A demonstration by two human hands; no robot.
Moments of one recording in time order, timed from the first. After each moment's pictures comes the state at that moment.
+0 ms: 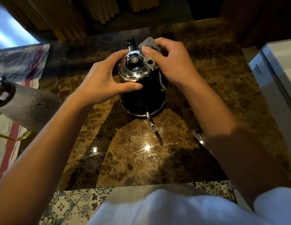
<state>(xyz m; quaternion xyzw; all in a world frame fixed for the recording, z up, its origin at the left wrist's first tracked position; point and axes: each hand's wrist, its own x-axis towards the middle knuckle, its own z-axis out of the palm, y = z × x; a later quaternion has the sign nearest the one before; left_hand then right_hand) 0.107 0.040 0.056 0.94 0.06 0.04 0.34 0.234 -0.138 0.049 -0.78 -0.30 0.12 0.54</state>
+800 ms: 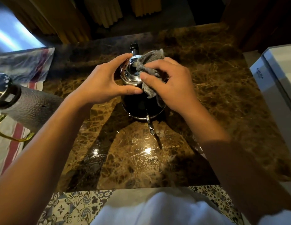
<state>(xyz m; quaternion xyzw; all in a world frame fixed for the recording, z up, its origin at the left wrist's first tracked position) 0.110 0.047 0.063 0.95 0.07 -0.01 0.31 0.197 -0.155 0.029 -0.77 -0.36 0.00 0.53</state>
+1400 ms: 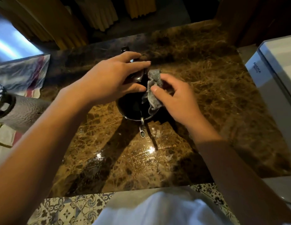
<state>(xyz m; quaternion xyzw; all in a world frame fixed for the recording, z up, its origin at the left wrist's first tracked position) 0.132 0.005 0.098 0.99 -0.03 -0.07 0.07 0.193 -0.187 -0.006 -0.77 -0.24 0.13 0.57</state>
